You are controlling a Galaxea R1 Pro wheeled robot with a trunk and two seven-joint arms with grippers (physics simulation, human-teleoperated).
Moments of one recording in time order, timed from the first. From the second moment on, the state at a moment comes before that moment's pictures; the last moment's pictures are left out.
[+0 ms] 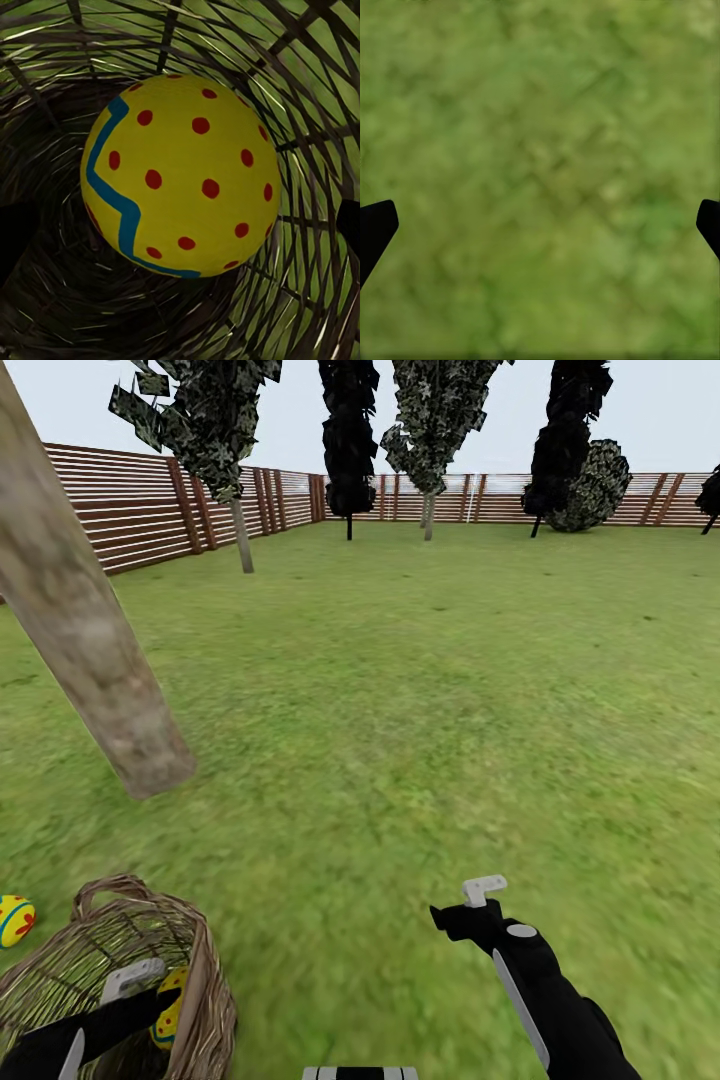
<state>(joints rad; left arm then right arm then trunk) -0.29 0.16 0.49 -0.86 -0.08 0.50 -0.41 -0.35 -0.03 0.12 -1.20 0.01 0.55 0.10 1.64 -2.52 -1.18</state>
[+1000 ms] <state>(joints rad) -0.29 0.22 0.52 -0.87 -0.08 0.49 -0.42 -0.35 -0.03 0.12 -1.20 0.01 0.55 0.10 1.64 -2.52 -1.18</state>
